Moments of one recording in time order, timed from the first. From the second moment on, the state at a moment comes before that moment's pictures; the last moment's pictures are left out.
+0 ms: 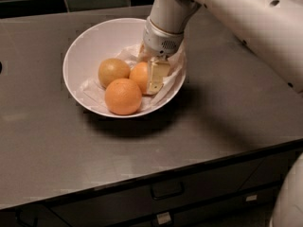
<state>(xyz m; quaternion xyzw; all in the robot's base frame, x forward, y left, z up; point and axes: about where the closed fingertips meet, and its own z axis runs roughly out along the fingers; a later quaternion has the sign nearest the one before) 0.575 -0.001 0.882 -0.78 0.60 0.08 0.14</state>
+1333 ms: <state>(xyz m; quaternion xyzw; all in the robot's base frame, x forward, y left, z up) 0.584 0.003 0.858 -0.78 0.60 0.09 0.12</state>
